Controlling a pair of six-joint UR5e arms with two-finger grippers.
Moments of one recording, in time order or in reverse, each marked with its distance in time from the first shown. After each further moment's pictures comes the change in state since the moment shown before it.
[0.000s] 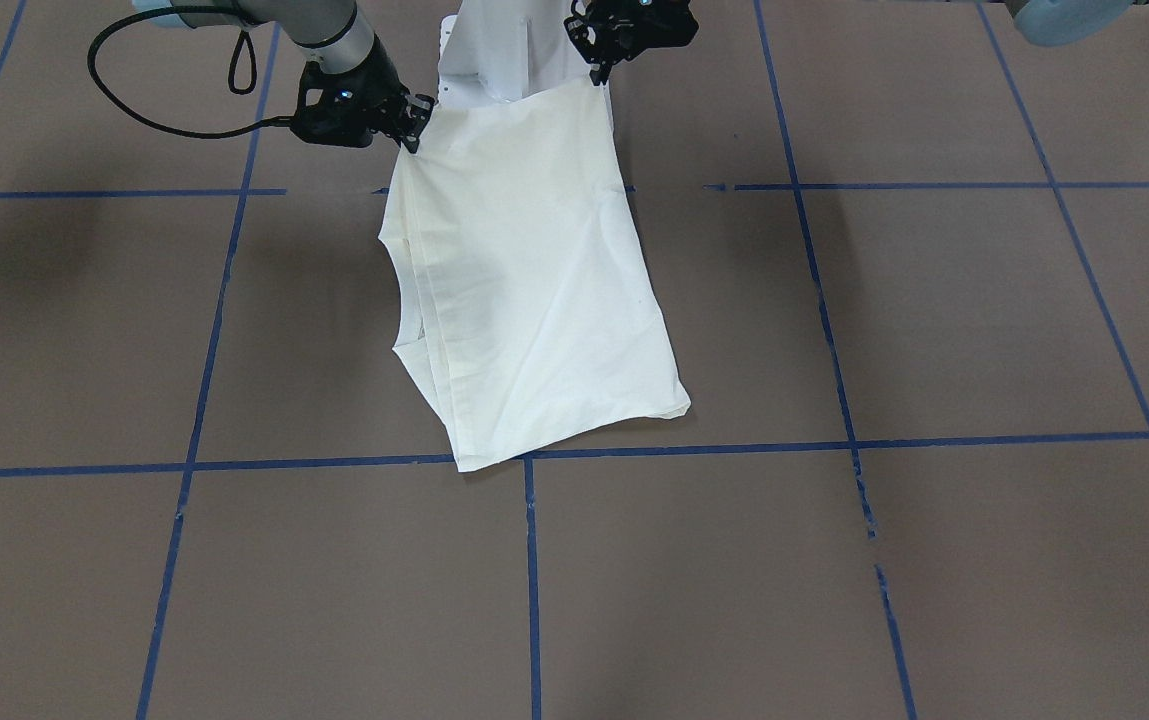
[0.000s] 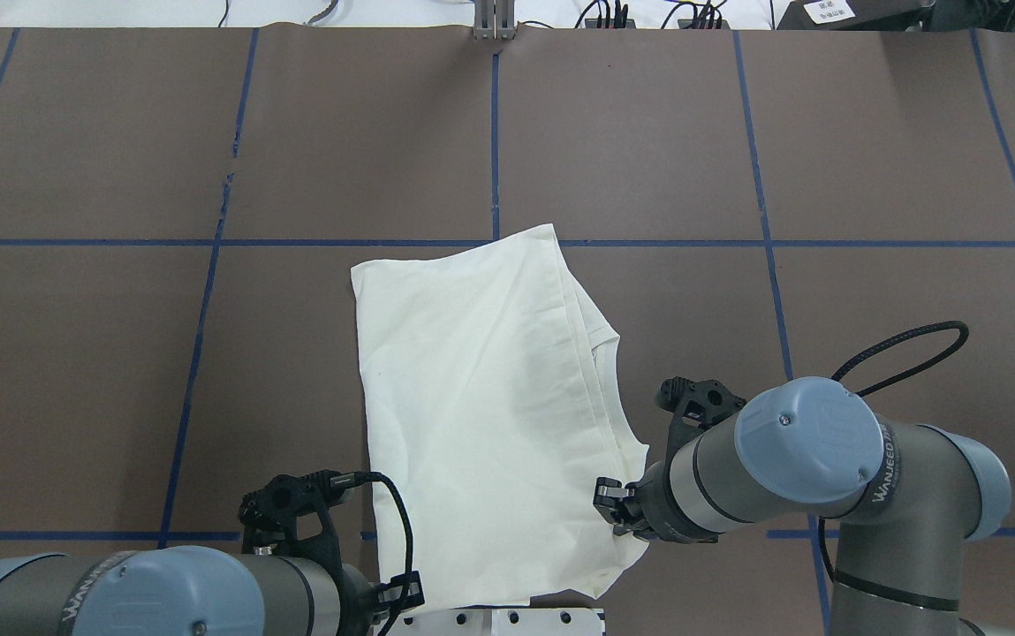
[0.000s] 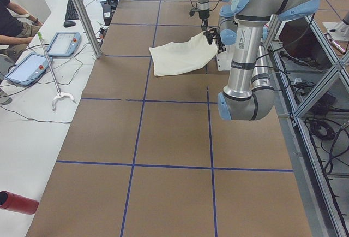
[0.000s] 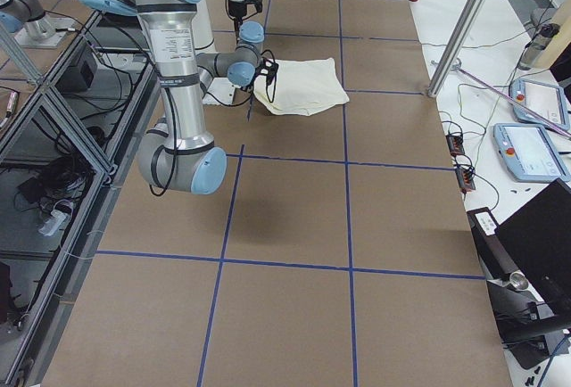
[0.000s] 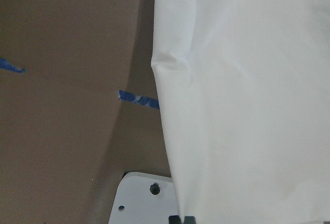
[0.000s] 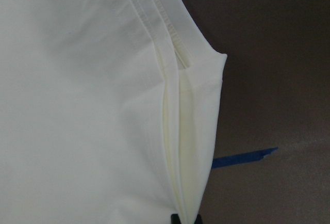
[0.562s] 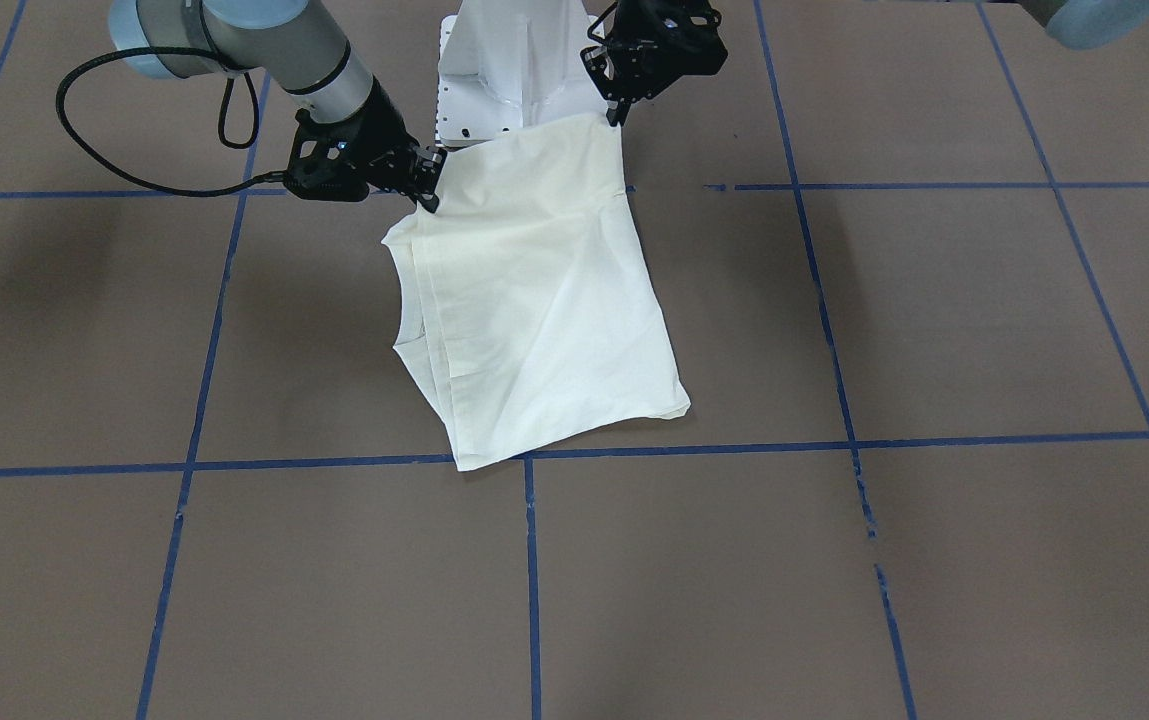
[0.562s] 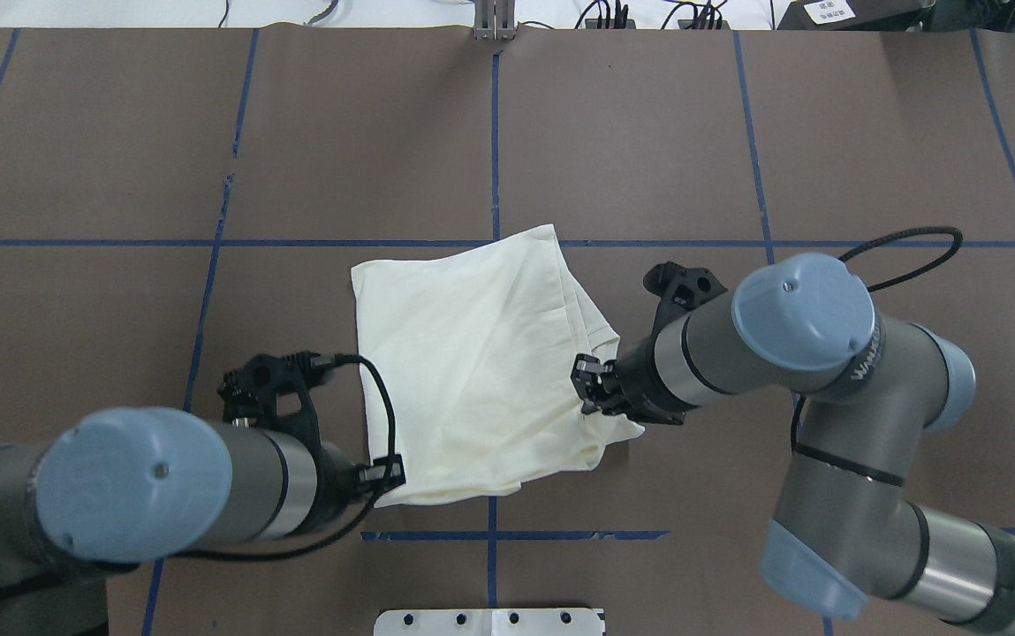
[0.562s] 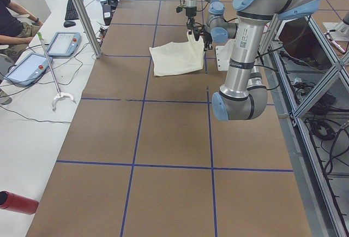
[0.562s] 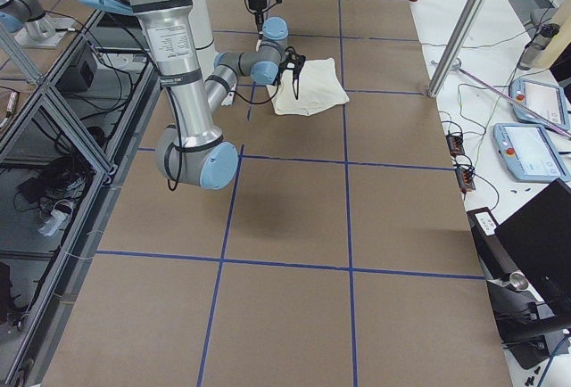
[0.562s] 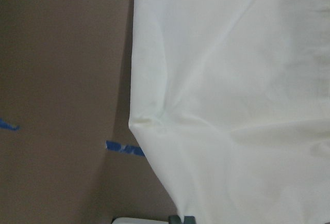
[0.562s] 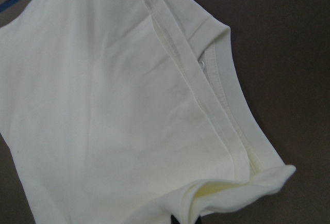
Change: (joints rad) left arm -0.220 -0.026 0.035 -0.003 -0.053 0.189; right arm 0.197 0.131 -0.158 0.118 0.047 -0.022
